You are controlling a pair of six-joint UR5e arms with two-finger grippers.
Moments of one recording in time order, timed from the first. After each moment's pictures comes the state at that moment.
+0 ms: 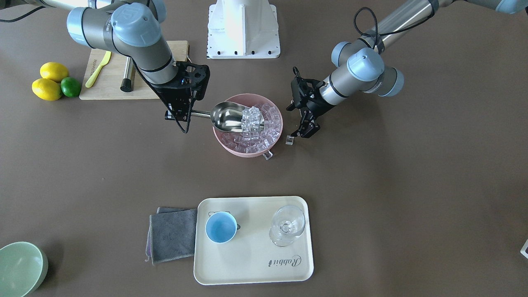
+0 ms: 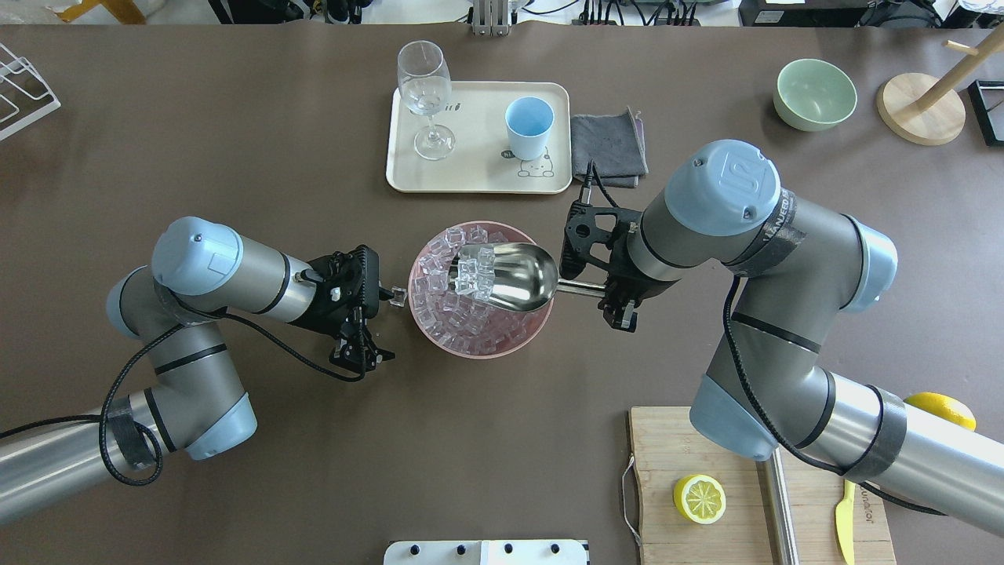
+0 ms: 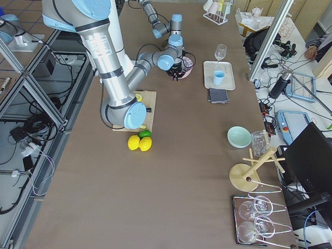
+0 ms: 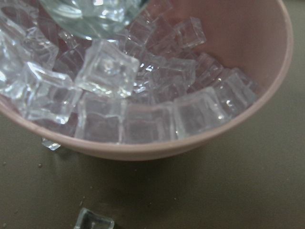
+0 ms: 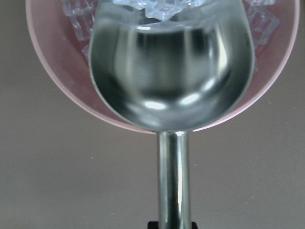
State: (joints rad) left arm -0.56 -1.99 -1.49 -2.50 -2.09 0.07; right arm 0.60 -1.10 1.85 -1.50 1.98 -0.20
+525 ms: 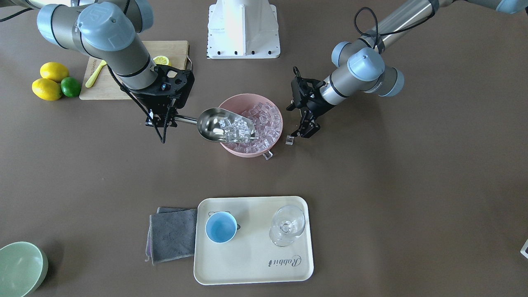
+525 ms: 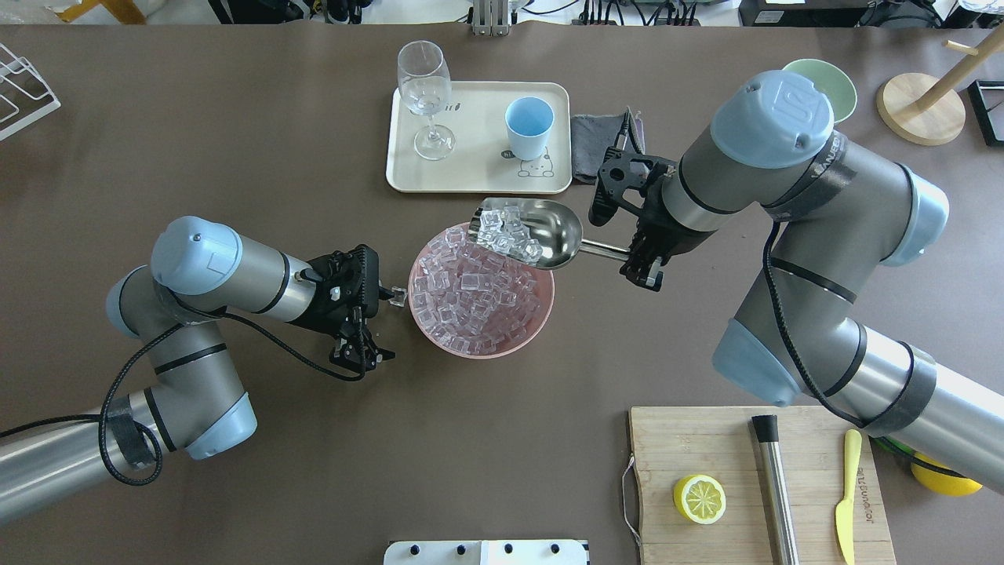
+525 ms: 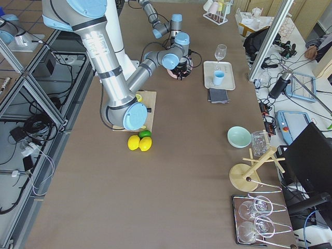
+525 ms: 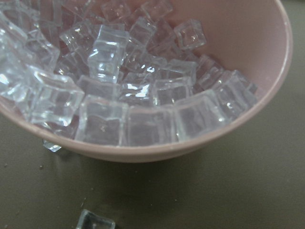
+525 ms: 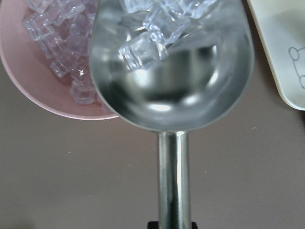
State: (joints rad) left arm -0.56 -1.99 -1.49 -2.51 -2.09 0.07; right arm 0.71 -1.09 1.85 -1.54 2.08 -0.19
